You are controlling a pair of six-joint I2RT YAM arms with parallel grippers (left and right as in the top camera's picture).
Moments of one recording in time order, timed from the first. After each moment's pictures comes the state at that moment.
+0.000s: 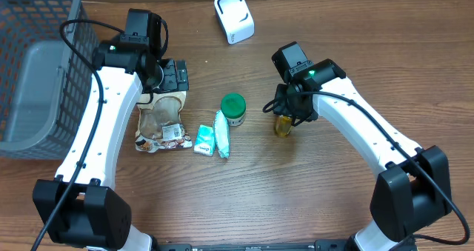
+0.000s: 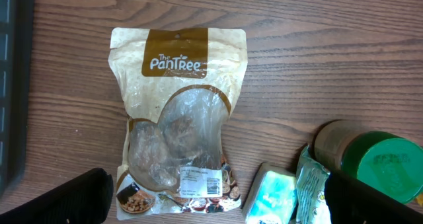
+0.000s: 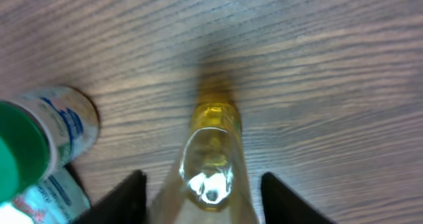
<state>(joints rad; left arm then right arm) -0.14 1.72 1.60 -1.11 -0.06 -0.28 0.44 1.79 1.43 -1.03 0.06 0.67</state>
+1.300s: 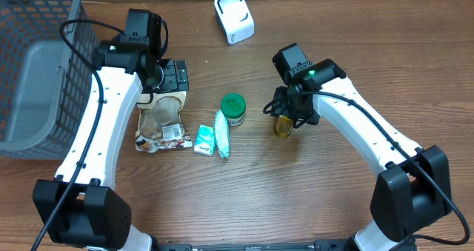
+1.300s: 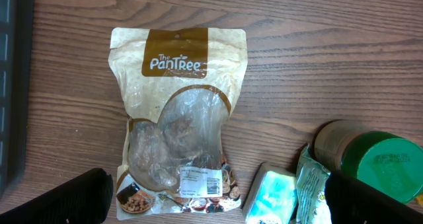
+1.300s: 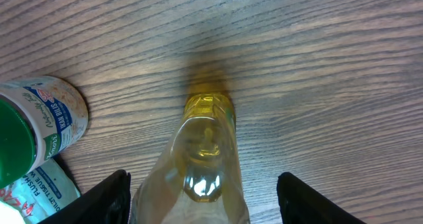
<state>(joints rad) -0.14 1.72 1.60 -1.11 -0.06 -0.28 0.44 1.79 1.43 -1.06 0.06 0.67</state>
